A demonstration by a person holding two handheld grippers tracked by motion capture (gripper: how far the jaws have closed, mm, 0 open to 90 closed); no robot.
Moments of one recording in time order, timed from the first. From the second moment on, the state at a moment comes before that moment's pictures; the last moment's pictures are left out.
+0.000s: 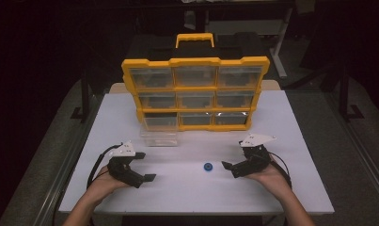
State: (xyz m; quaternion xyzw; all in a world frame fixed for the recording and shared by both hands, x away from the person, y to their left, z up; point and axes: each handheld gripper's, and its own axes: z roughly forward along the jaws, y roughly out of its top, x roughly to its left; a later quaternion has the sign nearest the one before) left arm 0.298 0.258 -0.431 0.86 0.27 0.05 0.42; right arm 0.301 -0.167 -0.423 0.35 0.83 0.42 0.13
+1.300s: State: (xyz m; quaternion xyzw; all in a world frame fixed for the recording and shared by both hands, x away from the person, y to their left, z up) left arm 0.298 0.257 -0.433 0.86 0.27 0.08 0.43; right arm 0.329 -0.125 -0.415 0.32 0.84 0.42 0.12
